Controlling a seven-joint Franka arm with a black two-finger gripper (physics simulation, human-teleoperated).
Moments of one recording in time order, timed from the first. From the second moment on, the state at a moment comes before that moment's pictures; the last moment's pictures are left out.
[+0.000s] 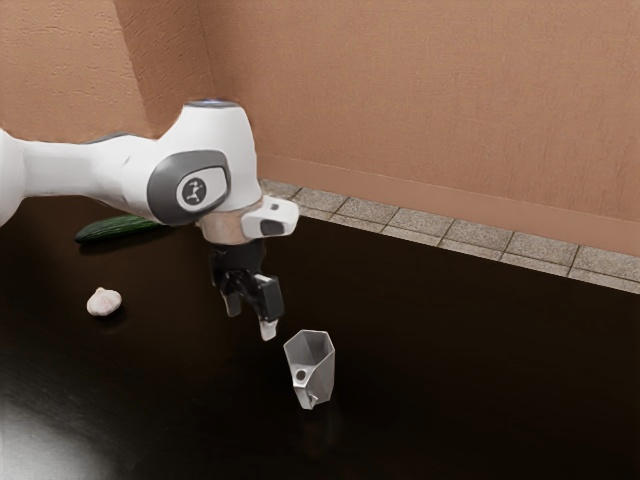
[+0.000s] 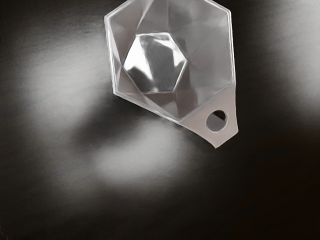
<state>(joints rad) -0.12 -0.06 -0.12 -2.14 -0.13 1.95 0.15</state>
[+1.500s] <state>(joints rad) -0.17 0.08 -0.24 -2.43 0.15 2.65 -0.96</state>
